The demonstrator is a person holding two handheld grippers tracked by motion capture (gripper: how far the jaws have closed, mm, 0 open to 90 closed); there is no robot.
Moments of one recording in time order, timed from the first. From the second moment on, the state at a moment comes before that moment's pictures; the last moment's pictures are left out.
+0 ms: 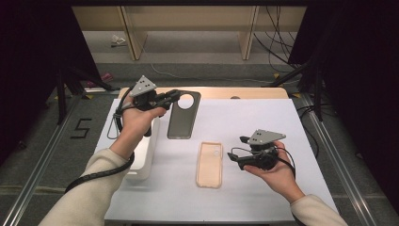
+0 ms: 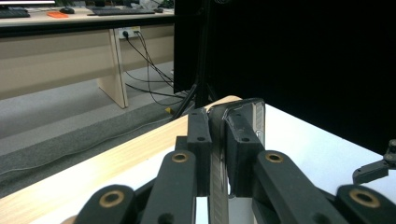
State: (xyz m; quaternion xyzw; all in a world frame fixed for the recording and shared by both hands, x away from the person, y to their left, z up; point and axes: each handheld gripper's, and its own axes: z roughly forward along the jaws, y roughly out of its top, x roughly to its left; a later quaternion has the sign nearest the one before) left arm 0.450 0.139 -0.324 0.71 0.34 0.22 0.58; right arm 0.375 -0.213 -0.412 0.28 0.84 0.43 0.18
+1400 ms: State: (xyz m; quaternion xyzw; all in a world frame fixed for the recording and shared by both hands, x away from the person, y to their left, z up) left arm 0.470 0.199 -0.306 0.68 0.35 0.27 0.58; right arm 0.377 -0.217 -0.413 0.30 0.82 0.45 0.18
